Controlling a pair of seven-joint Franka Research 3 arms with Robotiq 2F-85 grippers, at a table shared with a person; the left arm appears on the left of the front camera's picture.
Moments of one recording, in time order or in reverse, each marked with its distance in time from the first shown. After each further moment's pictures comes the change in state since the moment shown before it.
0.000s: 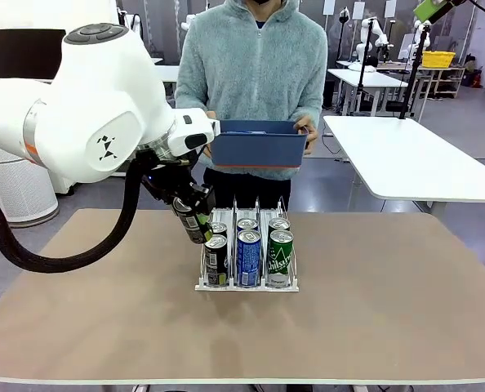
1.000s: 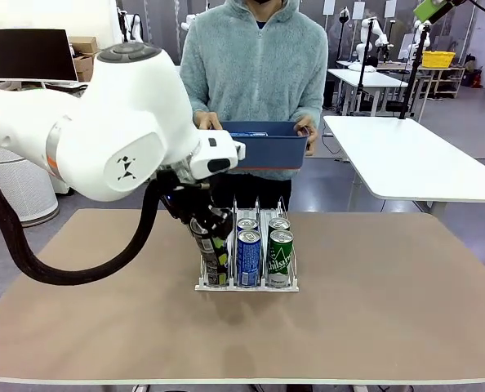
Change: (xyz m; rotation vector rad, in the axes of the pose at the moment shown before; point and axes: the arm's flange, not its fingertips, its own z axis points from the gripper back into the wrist) left arm -0.016 -0.049 -0.020 -0.028 0.068 -0.136; right arm 0.000 0.000 0.000 0.000 0.000 0.000
